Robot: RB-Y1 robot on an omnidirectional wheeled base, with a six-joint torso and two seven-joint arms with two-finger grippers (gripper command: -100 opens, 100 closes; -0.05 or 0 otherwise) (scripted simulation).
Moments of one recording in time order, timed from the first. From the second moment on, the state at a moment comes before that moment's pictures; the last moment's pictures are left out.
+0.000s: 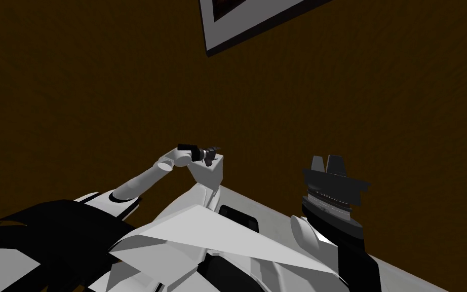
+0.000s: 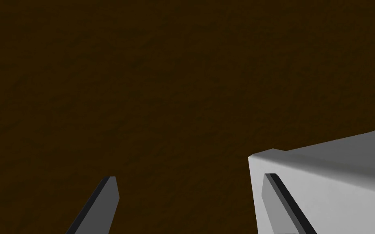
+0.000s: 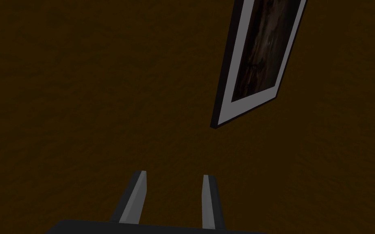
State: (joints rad) left arm 0.06 1.00 0.15 -2.24 1.05 0.87 0.09; right arm 0.46 0.04 -0.01 -2.36 0.06 -0.53 -0.05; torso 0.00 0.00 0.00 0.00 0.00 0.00
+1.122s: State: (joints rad) left arm -0.04 1.21 0.20 -2.19 1.28 1.20 0.11; right arm 0.46 0.04 -0.01 -2.37 0.06 -0.53 -0.05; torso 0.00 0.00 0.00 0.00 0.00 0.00
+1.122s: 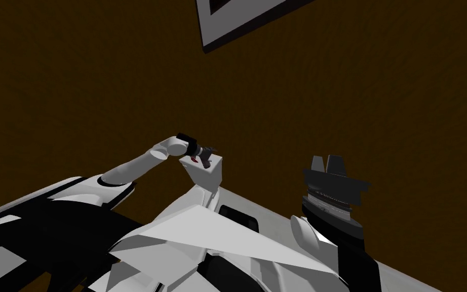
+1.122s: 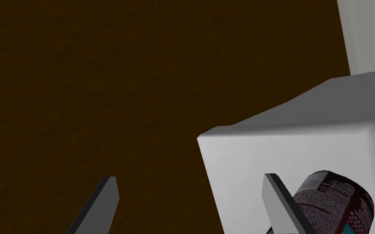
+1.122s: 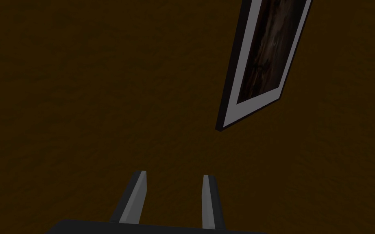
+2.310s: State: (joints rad) left arm -0.11 1.38 0.25 -2.14 1.49 1.54 0.13; right arm 0.46 0.04 -0.01 -2.37 0.06 -0.53 -0.05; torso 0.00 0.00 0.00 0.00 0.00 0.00
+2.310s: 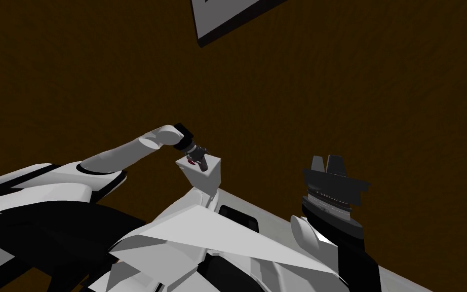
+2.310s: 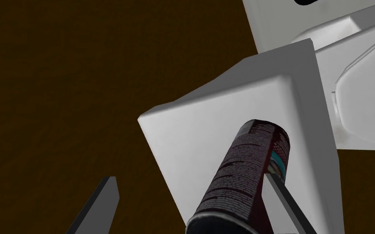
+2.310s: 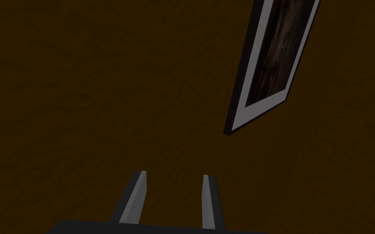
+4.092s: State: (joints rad) left arm -0.16 1.48 0.27 -2.07 1.60 1.89 0.12; right arm 0.46 0.04 -0.01 -2.36 0.06 -0.53 -0.05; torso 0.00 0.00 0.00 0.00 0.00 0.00
